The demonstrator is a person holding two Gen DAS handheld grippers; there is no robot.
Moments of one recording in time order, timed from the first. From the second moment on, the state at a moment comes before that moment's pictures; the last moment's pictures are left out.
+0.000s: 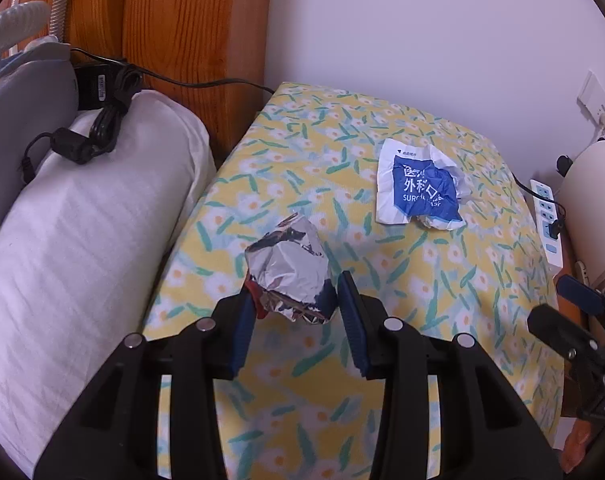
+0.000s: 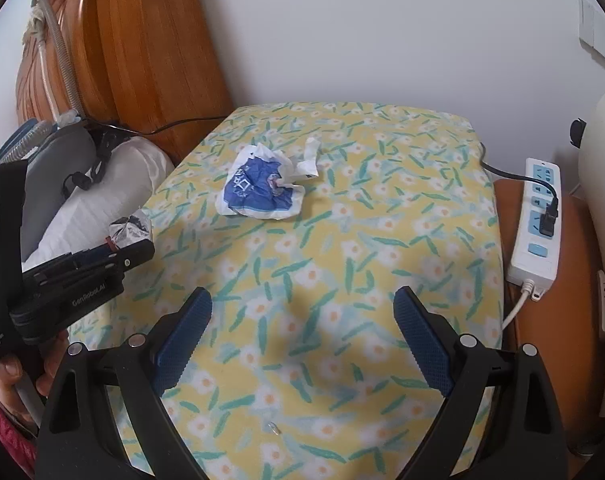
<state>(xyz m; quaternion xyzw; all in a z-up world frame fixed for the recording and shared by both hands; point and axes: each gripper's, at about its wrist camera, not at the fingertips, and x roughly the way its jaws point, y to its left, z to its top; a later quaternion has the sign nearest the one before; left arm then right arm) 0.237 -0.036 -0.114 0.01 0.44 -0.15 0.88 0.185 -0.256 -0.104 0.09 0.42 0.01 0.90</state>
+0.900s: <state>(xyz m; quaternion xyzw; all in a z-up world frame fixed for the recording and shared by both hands) 0.224 -0.014 -0.112 0.00 0.44 -0.17 0.88 0.359 -0.196 -0.124 0.05 0.55 -0.10 0.83</state>
